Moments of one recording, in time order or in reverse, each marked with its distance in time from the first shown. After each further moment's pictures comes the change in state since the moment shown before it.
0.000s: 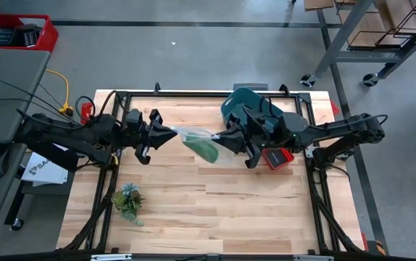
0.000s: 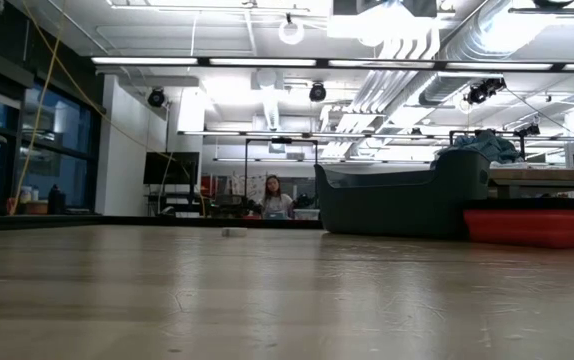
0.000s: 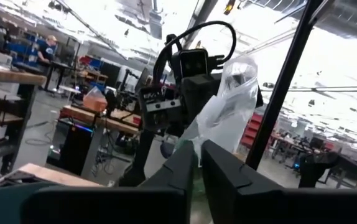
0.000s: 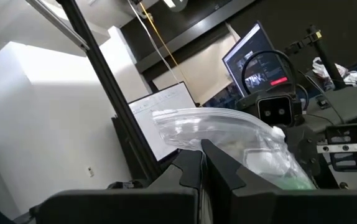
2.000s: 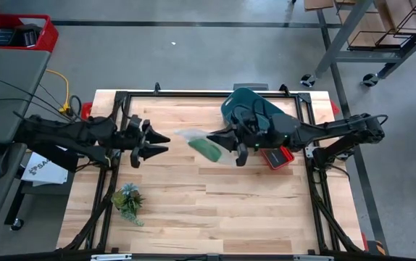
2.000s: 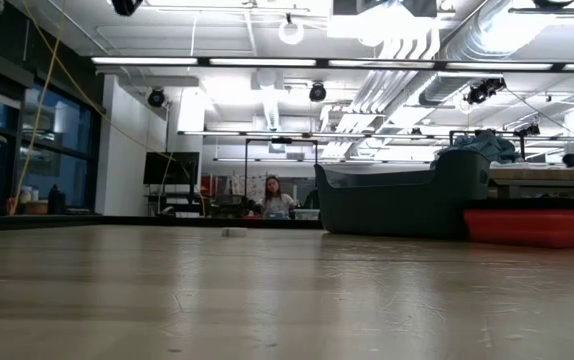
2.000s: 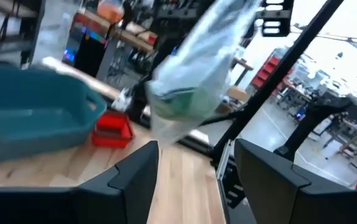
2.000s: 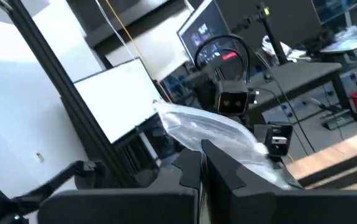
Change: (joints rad) left arm -0.029 -0.175 -0.001 -0.536 0.012 -0.209; right arm -0.013 0.000 0.000 -0.181 0.106 -0.022
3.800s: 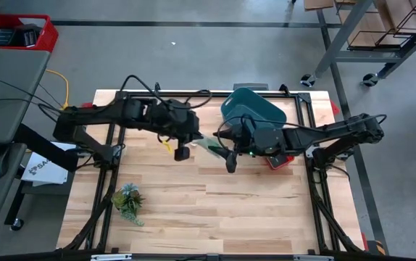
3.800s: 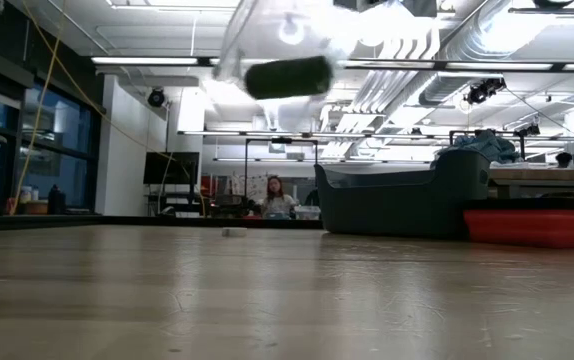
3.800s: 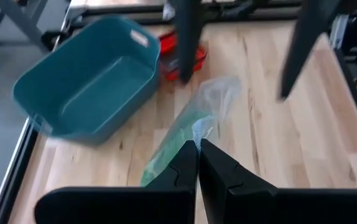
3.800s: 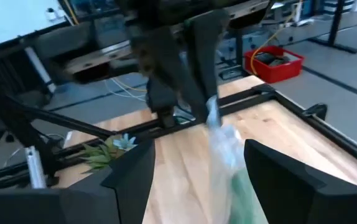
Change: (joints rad) left arm 0.162 0.778 0.948 -0.843 0.069 0.540; right arm 0.046 0.010 0.000 -0.427 0.280 -0.185
